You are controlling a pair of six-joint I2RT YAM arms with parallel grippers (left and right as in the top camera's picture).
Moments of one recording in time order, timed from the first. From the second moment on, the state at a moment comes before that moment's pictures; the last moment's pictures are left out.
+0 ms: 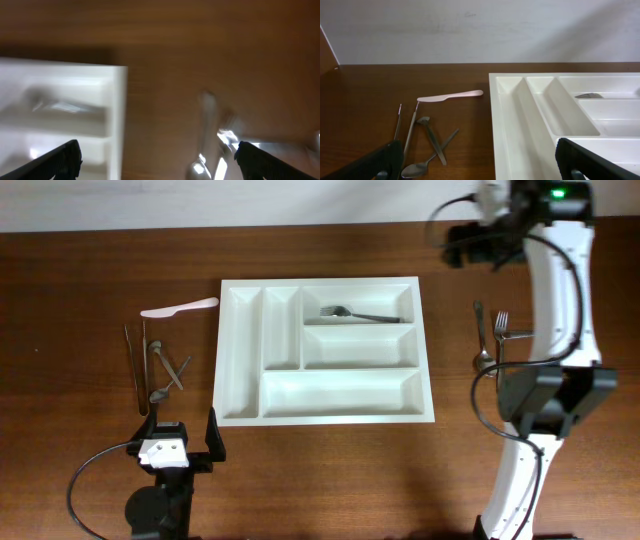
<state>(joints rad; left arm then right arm) 0.07 0.01 0.05 -0.15 0.05 0.01 -0.12 2.31 2.55 -1.42 -0.15 -0.06</state>
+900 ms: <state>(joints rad) 0.07 0.01 0.05 -0.15 0.05 0.01 -0.39 2.31 2.05 -1.17 0.05 0.88</state>
